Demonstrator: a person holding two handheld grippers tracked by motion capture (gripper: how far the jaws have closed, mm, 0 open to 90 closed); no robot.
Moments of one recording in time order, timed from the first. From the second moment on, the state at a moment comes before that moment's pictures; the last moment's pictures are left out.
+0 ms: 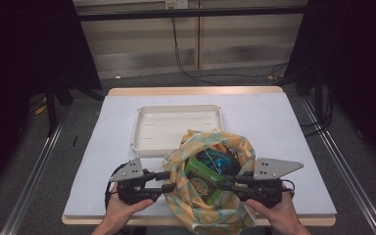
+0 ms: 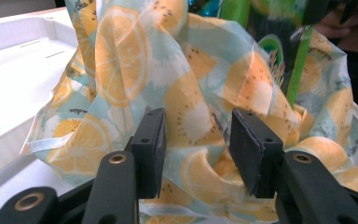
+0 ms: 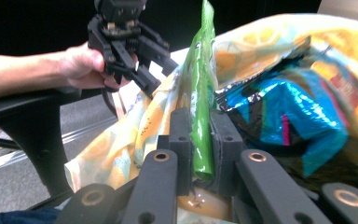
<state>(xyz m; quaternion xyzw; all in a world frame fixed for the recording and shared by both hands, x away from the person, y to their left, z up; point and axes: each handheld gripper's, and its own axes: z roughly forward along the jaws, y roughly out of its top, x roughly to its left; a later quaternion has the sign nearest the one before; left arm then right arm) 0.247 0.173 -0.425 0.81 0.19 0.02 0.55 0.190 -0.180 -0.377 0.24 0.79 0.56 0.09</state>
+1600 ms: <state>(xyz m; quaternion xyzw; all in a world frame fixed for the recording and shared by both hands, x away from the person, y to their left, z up) 0.248 0.177 -0.429 0.81 0.21 0.01 0.54 0.225 -0.203 -0.292 0.19 0.74 0.63 0.14</state>
